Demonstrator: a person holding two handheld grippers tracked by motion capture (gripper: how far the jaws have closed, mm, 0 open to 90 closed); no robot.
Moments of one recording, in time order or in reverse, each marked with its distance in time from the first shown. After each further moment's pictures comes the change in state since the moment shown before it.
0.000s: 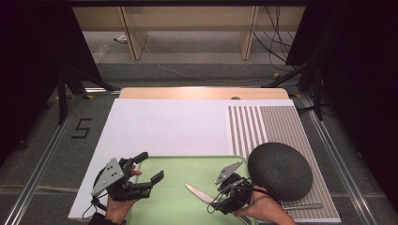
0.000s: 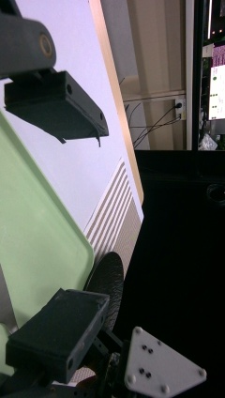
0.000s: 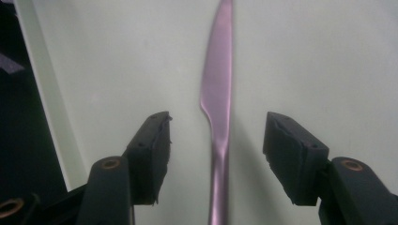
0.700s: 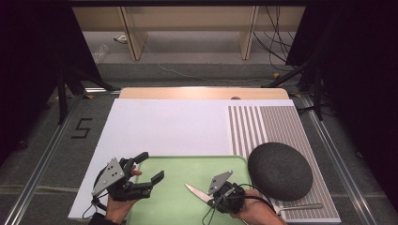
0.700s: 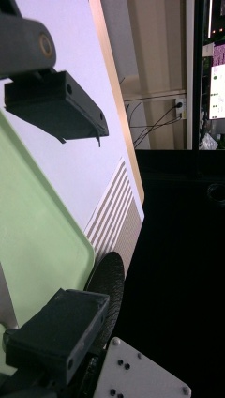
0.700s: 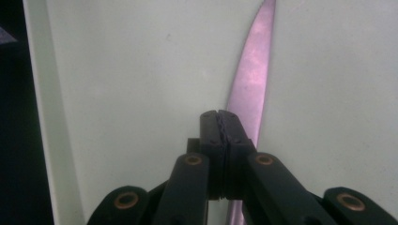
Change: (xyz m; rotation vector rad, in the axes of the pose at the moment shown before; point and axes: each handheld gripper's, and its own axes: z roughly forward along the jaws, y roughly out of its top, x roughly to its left) left arm 0.000 0.000 0.001 0.001 0.000 0.001; right arm 0.012 -0.001 0.023 0.036 0.002 -0.143
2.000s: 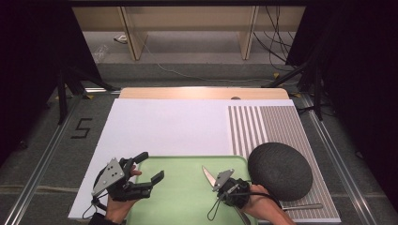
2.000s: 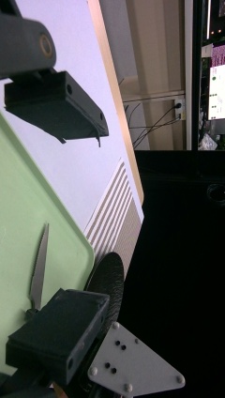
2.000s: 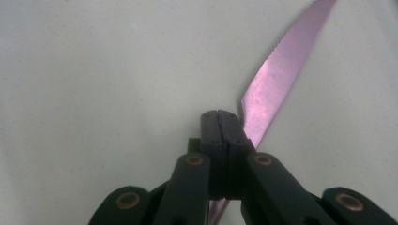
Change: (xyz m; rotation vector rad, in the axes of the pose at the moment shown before) left arm 0.000 0.000 0.000 -0.001 0.002 0.004; right arm -0.016 -0.008 -0.003 0.101 -0.159 -0.014
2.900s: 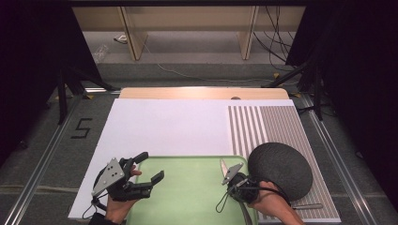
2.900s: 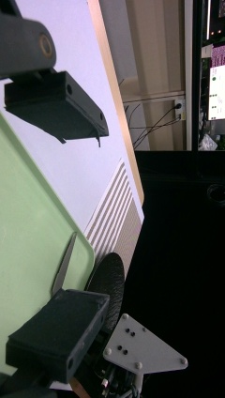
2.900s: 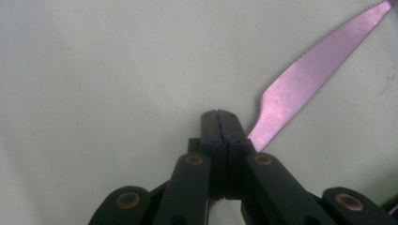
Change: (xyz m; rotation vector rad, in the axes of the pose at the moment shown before) left arm 0.000 0.000 0.000 -0.001 0.002 0.002; right arm -0.020 -0.016 -0.009 0.056 -0.018 0.069
